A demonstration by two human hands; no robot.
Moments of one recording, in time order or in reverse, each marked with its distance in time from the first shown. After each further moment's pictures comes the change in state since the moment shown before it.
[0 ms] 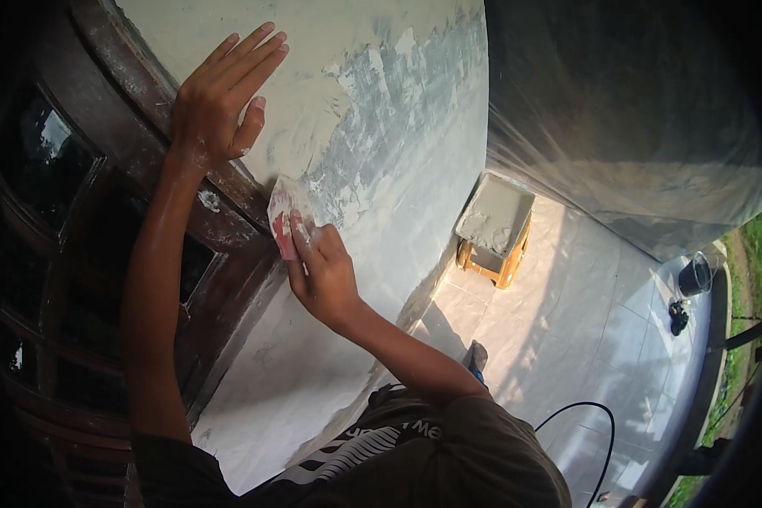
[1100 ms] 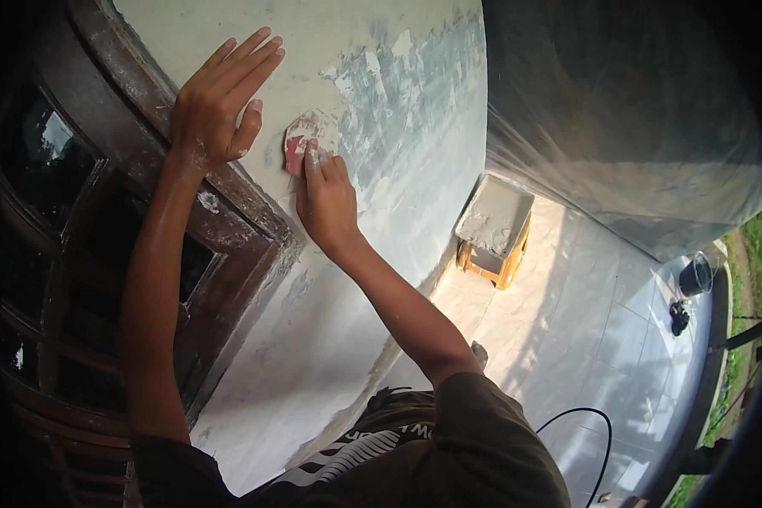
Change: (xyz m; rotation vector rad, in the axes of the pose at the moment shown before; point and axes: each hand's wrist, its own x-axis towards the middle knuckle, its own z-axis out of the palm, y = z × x) left_hand 0.001 0.001 0.000 -0.015 0.001 -0.012; right_hand 0.065 0.066 0.027 -0.240 0.051 -0.040
